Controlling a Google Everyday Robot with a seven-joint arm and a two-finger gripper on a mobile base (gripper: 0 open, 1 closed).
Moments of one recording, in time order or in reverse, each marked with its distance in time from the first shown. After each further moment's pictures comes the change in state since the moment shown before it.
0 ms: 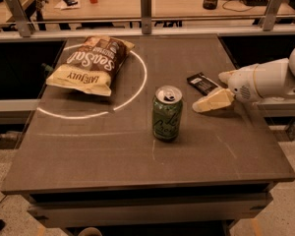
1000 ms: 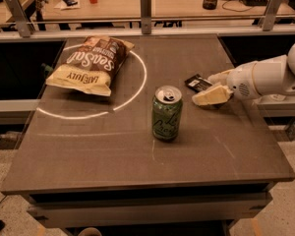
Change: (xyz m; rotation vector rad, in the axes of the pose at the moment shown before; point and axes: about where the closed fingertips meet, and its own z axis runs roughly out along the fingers) arm -0.005 0.001 0.001 -0.009 0.002 -0.008
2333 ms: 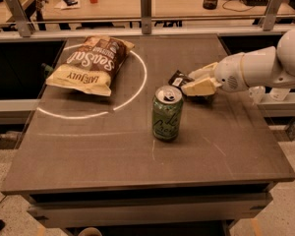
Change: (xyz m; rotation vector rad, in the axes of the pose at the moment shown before) arm -0.044 0.022 0.013 -0.097 -0.093 -0.088
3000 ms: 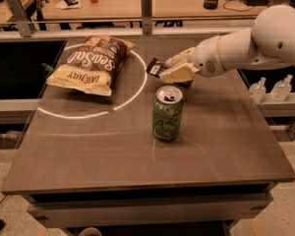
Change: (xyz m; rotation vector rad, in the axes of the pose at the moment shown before) arm -0.064 0.018 0.033 -0.081 -0.048 -0.084
